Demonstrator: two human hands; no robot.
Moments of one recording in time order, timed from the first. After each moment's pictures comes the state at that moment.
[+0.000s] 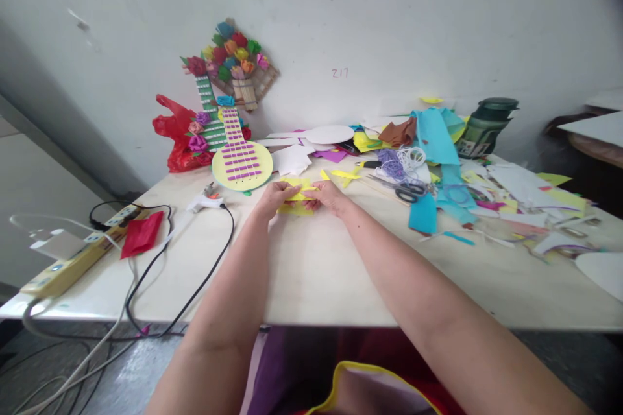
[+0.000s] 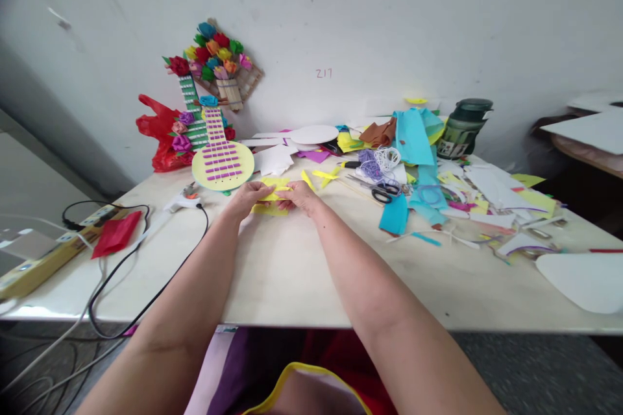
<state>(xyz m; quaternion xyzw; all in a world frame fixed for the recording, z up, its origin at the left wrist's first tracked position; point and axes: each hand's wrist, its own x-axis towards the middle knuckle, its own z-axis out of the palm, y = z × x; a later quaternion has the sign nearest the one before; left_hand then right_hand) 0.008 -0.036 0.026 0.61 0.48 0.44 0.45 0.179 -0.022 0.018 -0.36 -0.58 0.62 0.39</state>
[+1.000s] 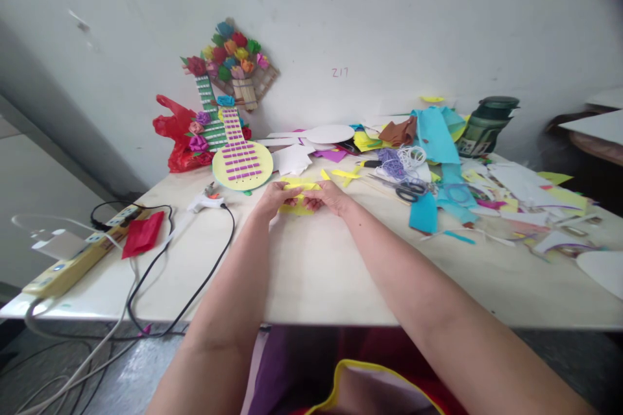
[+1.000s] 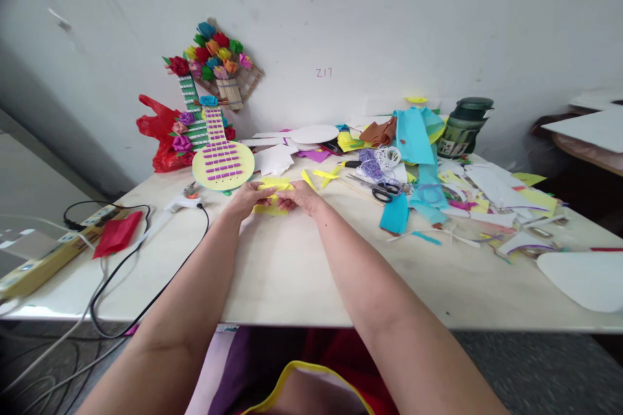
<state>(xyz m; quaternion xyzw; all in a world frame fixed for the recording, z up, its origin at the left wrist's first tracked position) 0.008 -0.035 0.026 0.59 0.47 0.45 0.48 0.182 -0.025 0.019 -0.33 -0.58 0.64 0.38</state>
